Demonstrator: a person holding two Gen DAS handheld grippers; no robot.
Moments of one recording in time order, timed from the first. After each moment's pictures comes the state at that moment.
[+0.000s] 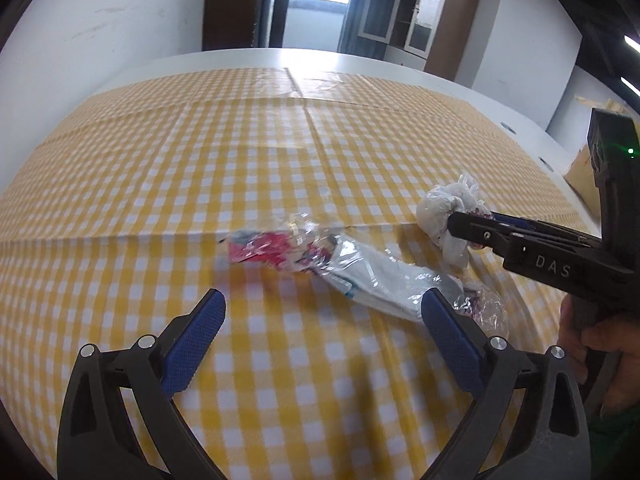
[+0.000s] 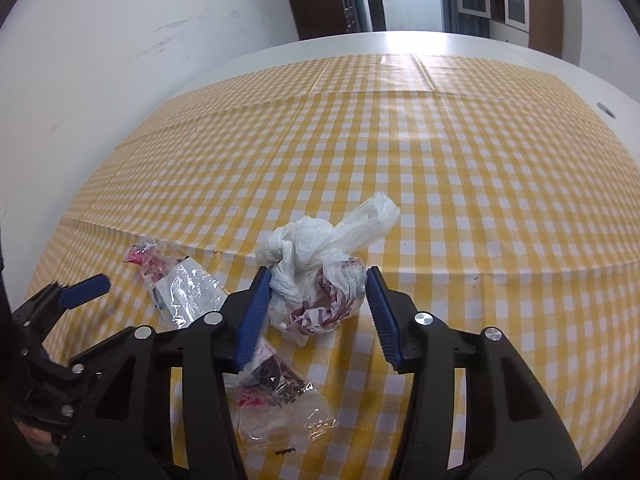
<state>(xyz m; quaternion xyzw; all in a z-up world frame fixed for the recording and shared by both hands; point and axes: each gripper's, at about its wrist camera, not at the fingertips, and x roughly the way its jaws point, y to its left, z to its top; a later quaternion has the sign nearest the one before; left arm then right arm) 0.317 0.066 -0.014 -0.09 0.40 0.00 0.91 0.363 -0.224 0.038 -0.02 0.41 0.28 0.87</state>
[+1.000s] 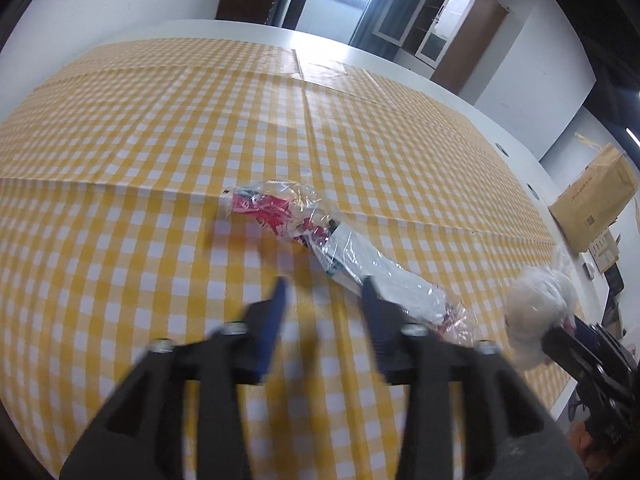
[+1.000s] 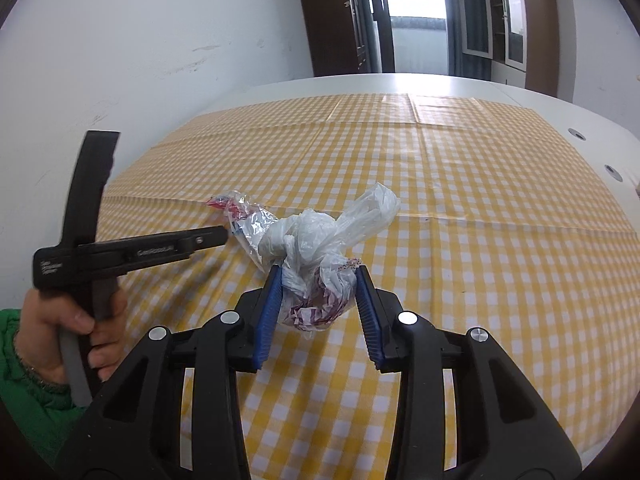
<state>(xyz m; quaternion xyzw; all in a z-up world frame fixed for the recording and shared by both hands) 0.312 0.066 -0.020 -0.18 0.41 -0.01 0.89 0.242 -0.295 0.077 -0.03 0.34 0.30 0.89</state>
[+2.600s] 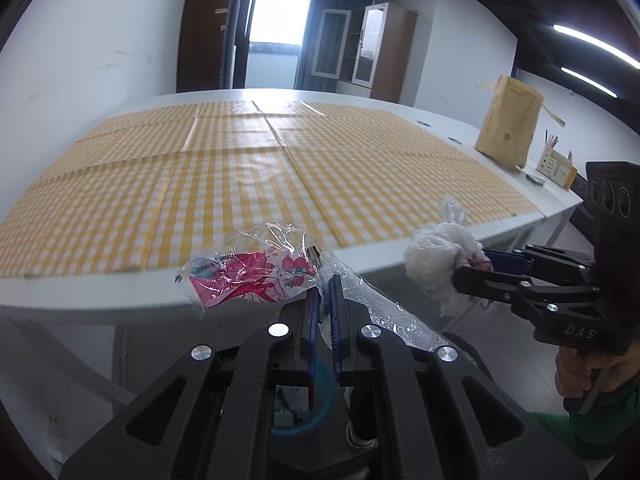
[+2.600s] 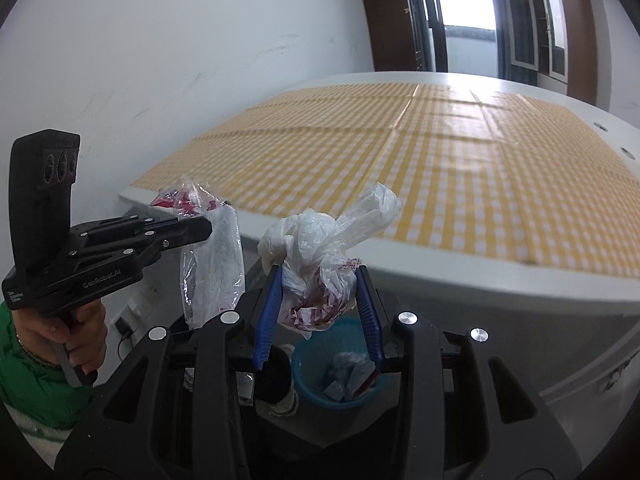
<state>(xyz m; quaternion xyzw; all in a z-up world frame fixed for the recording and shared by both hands) 0.011 0.028 -0.006 -0.06 0.31 -0.07 0.95 0.018 -0.307 0.041 -0.05 0.33 0.39 0.86</state>
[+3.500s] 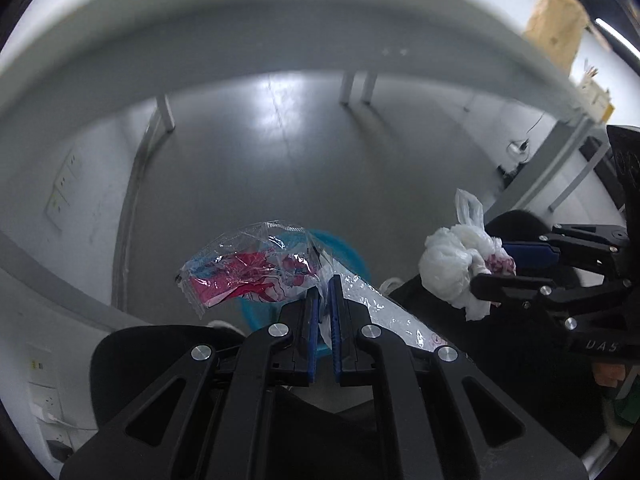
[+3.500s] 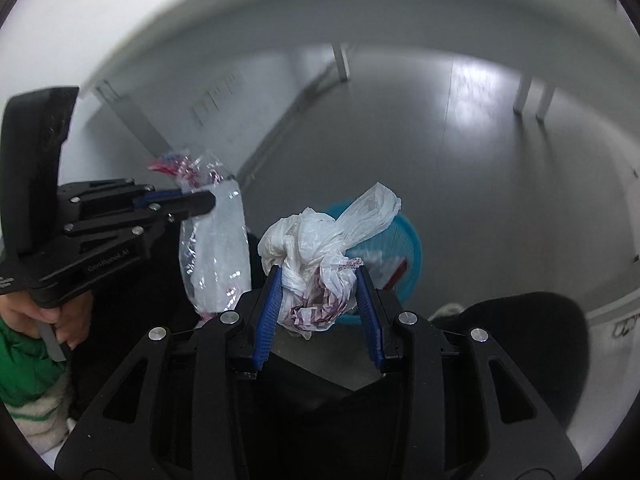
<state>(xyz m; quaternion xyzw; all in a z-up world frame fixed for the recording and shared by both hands) 0.040 0.049 -0.188 -0.05 0.48 -0.04 0.88 0.021 -0.254 -0.137 -0.09 0.49 0.36 0.79</state>
